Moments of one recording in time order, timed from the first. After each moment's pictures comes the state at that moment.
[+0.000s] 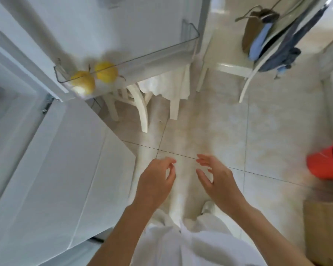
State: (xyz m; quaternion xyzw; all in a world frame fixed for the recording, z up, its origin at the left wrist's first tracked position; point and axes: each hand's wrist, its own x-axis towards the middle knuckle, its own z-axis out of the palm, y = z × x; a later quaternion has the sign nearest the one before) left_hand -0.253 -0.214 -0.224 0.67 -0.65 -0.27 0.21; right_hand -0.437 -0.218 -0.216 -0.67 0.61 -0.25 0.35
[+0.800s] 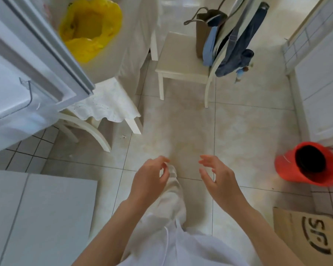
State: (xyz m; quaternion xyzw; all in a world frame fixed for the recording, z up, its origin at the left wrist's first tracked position) left_hand -0.526 -0.411 -0.252 0.64 -0.69 -0.31 0.13; right_hand -0.728 -0.382 -0.241 -0.59 0.67 -0.25 0.36
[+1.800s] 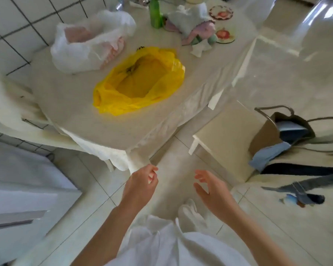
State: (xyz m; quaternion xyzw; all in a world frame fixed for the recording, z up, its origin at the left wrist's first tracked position) left_hand -0.543 -0.823 -0.259 0.84 -0.40 -0.28 0.24; right_hand -0.747 -0.926 -0.247 -0.80 0.44 -0.03 0.41
